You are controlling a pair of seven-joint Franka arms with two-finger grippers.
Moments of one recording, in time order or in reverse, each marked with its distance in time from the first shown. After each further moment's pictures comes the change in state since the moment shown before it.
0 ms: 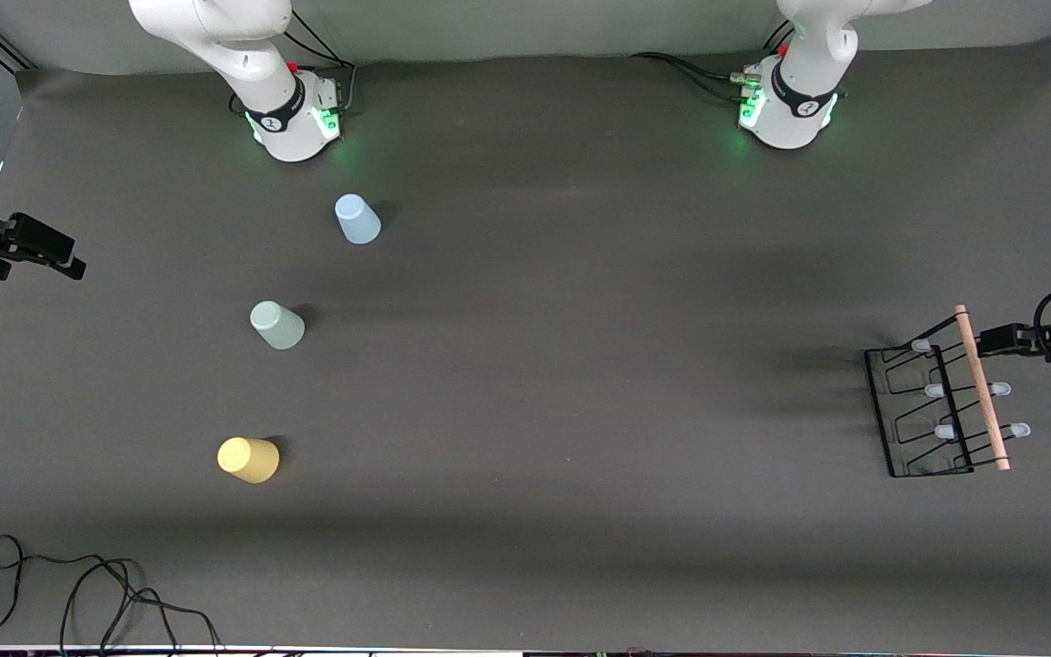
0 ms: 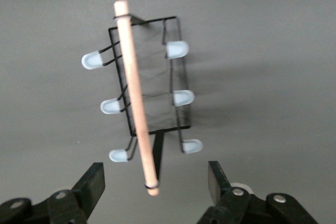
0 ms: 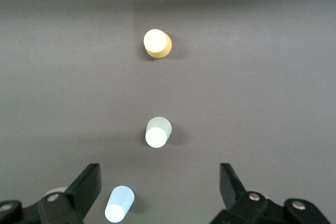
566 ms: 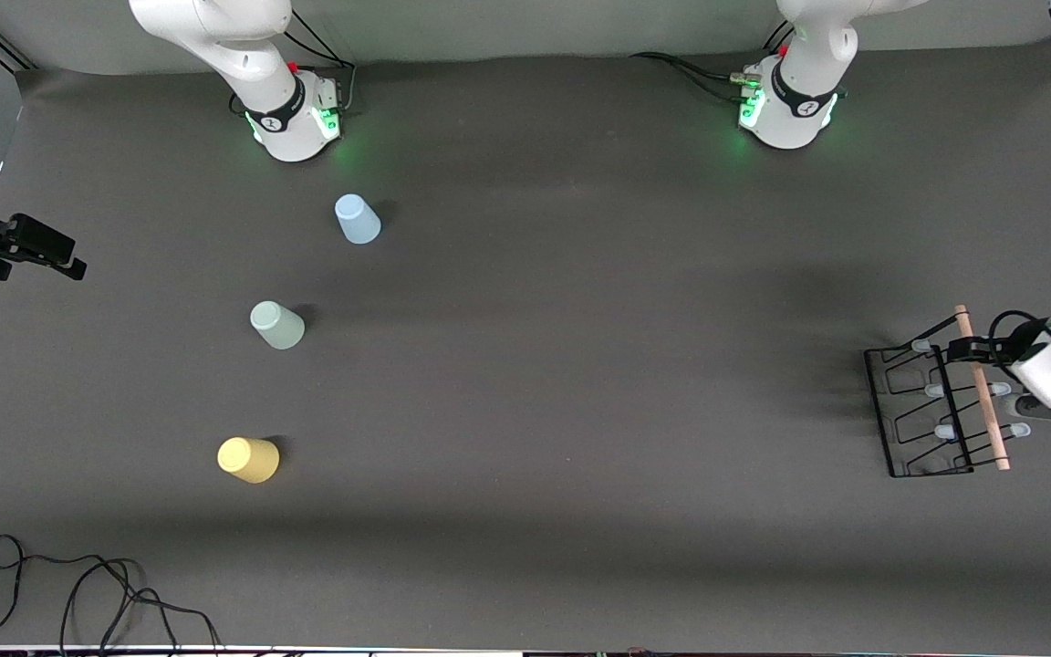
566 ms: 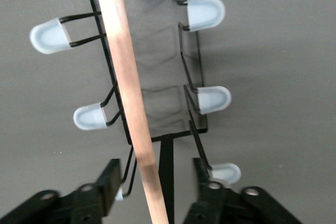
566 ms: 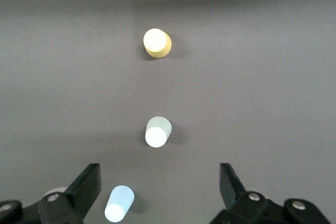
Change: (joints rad) left arm 0.023 0.077 -0.006 -0.138 0.024 0.157 0.027; right arm 0.000 0.001 0.000 0.000 0.000 0.000 0.000
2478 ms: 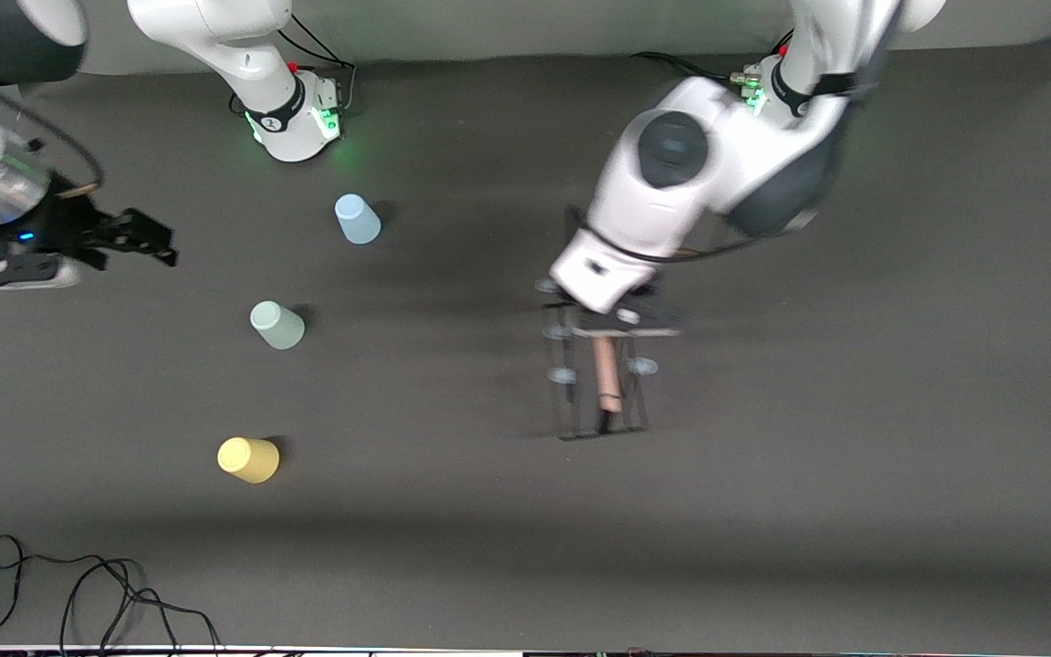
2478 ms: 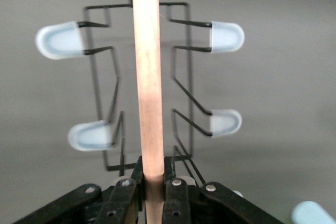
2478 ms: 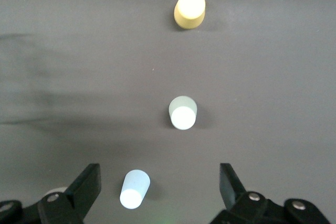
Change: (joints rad) left arm -0.700 0.031 -0.290 0.238 -0.100 0.086 -1.109; right arm 0.145 -0.135 0.010 -0.290 -0.001 0.104 0.092
